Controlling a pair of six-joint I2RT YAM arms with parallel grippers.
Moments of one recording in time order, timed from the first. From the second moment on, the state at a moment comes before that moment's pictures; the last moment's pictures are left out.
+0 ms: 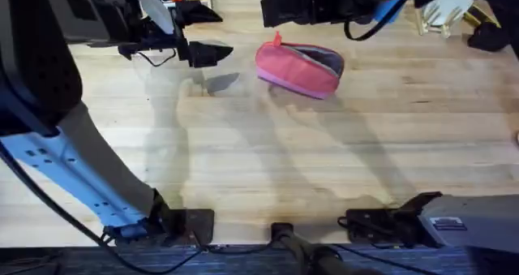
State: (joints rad) left arm 0.18 2.00 1.17 -0.13 1.36 0.89; right arm 0.50 1.53 1.48 -0.81 -0.06 0.26
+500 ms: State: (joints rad) left arm 0.18 2.00 1.17 -0.14 1.40 0.89; right arm 0.50 1.62 1.48 -0.76 -0.06 0.34
